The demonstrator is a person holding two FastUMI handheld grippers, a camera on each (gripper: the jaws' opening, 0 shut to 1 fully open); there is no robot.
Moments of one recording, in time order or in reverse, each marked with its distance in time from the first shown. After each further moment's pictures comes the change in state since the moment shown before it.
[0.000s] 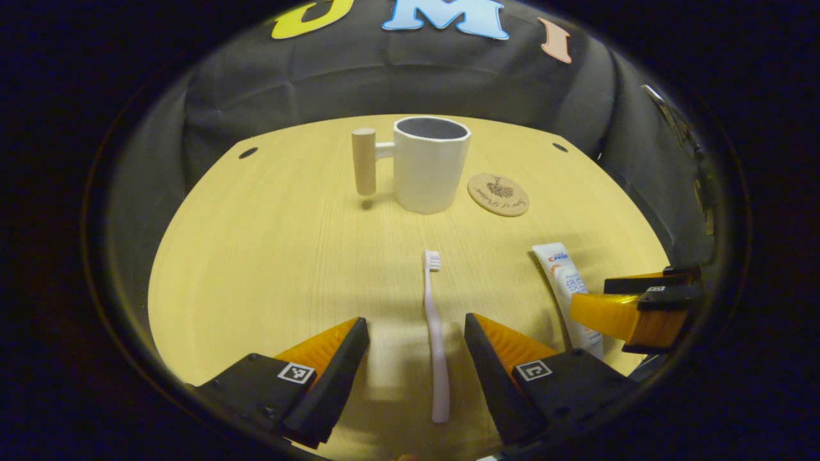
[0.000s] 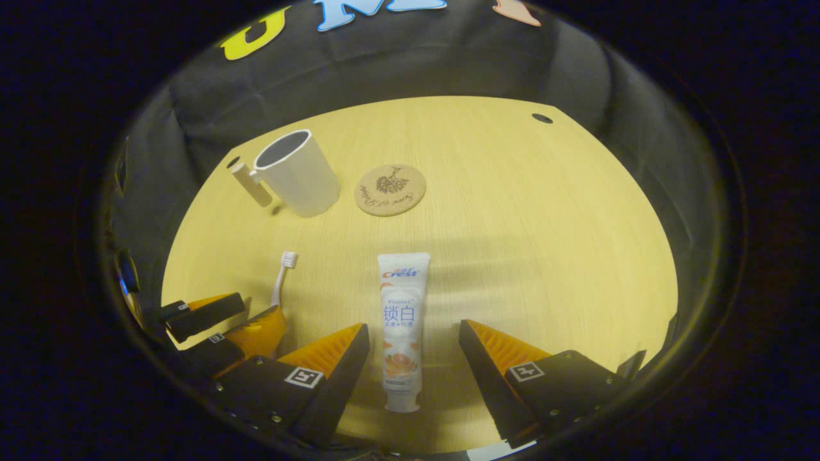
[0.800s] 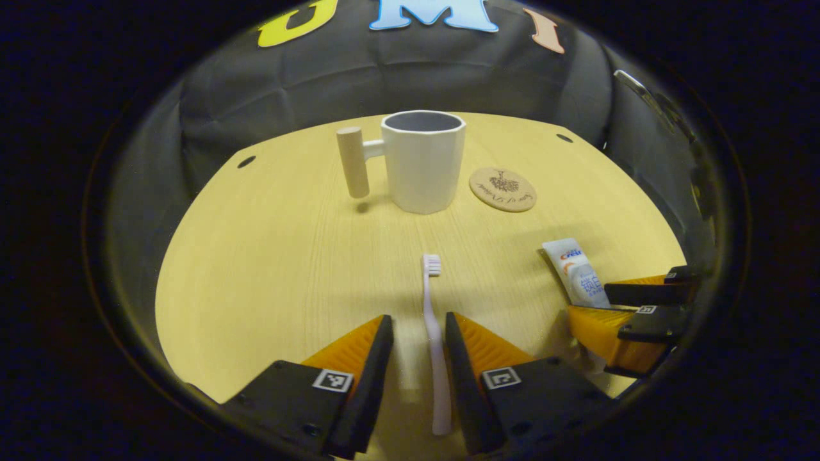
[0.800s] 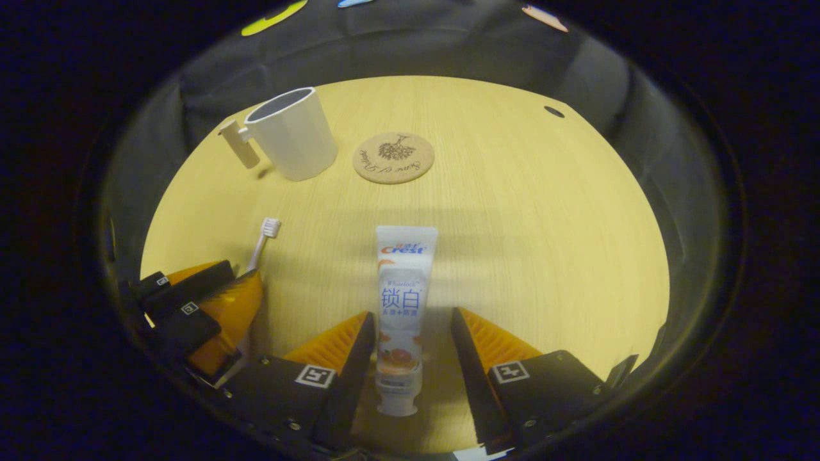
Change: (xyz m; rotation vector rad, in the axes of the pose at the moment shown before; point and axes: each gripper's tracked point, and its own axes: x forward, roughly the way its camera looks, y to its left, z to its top) left arm 0.012 -0.004 0.006 0.054 -0.019 0.047; right arm 0.016 -0.001 -0.017 -0.076 0.080 -0.062
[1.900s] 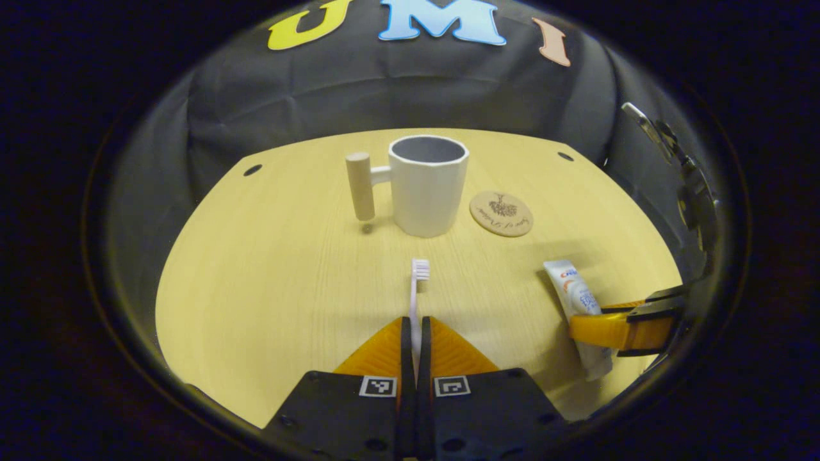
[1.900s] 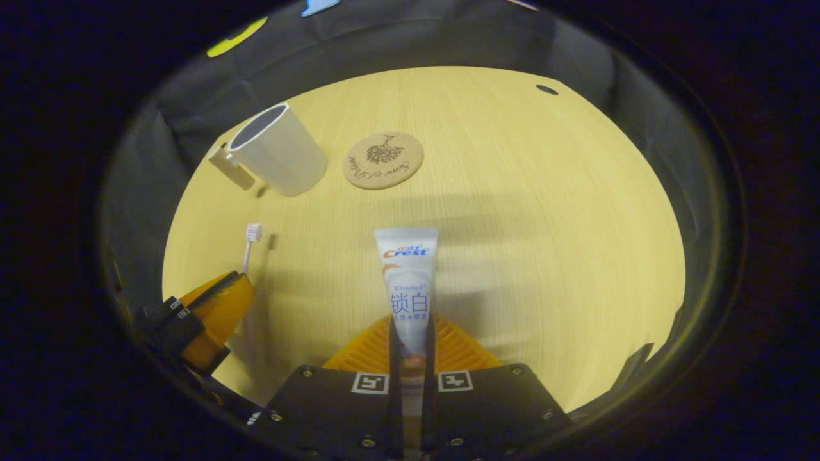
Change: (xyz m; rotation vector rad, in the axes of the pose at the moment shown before) left arm -0.018 0.003 0.029 -0.033 -0.076 -0.001; right arm -0.006 0.003 0.009 0.115 0.041 0.083
